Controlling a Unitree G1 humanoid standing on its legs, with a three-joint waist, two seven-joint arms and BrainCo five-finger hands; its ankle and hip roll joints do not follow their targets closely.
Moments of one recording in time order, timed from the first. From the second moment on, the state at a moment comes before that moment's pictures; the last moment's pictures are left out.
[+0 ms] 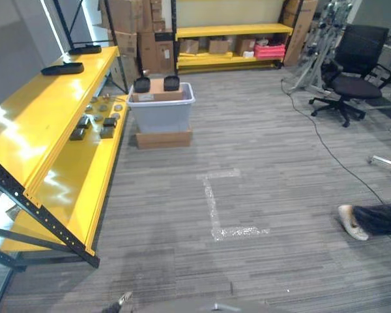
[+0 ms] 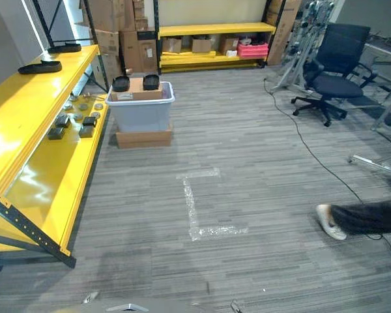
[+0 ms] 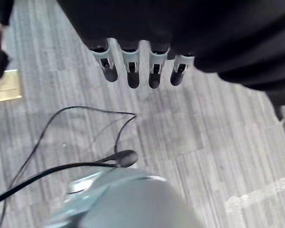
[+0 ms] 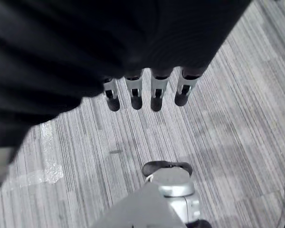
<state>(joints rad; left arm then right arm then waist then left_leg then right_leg) -0.01 0.21 -0.18 1.34 -0.04 -0.02 -0.01 0.05 -0.29 0.07 1.35 0.28 0.00 0.05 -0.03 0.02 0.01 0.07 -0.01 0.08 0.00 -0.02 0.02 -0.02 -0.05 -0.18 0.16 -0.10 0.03</state>
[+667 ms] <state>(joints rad) 0.00 0.21 -0.15 1.26 -0.12 -0.05 0.04 0.00 -0.32 0.07 1.26 0.28 -0.05 0.03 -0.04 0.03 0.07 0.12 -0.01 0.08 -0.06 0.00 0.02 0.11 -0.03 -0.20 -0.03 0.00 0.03</state>
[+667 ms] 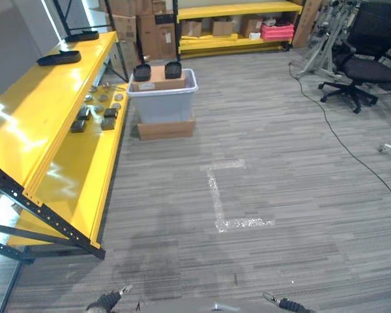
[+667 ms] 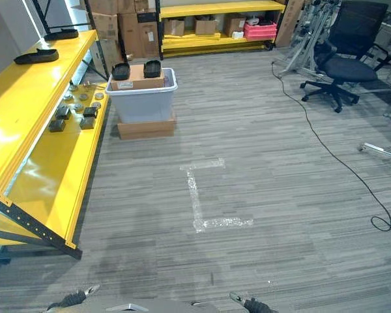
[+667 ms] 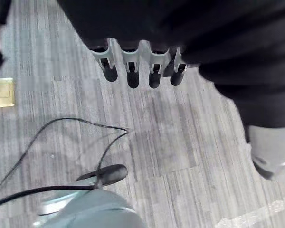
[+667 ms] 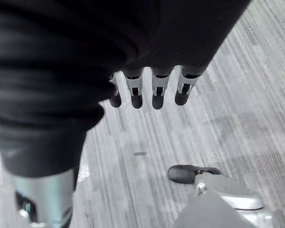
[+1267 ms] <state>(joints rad) -0.03 0.22 -0.15 1.11 -0.15 -0.10 0.08 -0.03 -0.32 0.10 1.16 0.31 -0.10 0.00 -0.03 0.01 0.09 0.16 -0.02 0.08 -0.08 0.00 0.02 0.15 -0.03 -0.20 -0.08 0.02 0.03</state>
